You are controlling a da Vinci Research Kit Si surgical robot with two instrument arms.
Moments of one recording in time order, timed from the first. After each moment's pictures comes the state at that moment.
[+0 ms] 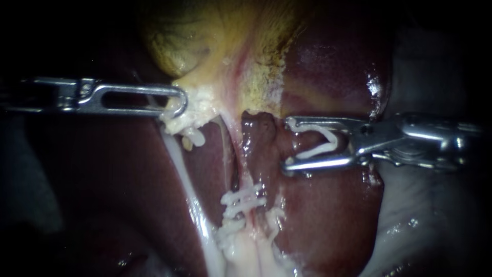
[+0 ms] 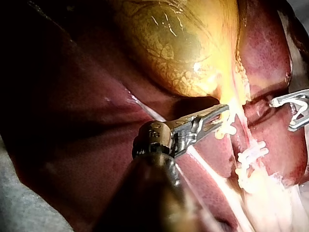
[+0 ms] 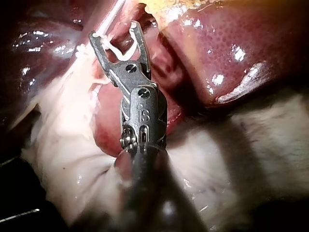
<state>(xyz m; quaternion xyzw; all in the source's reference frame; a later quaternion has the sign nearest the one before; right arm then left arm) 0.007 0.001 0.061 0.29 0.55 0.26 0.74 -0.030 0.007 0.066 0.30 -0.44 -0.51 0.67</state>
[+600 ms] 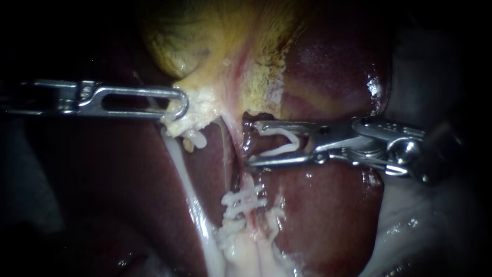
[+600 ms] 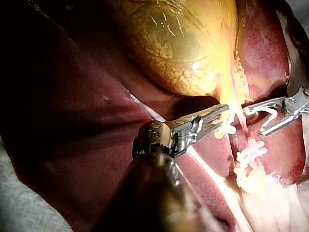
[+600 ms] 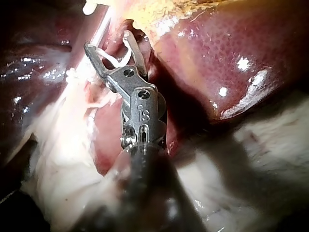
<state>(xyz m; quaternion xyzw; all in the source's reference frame) 0.011 0.000 0.066 0.30 0.52 0.28 0.75 -0.030 0.007 0.065 0.30 -0.44 -0.51 0.67</state>
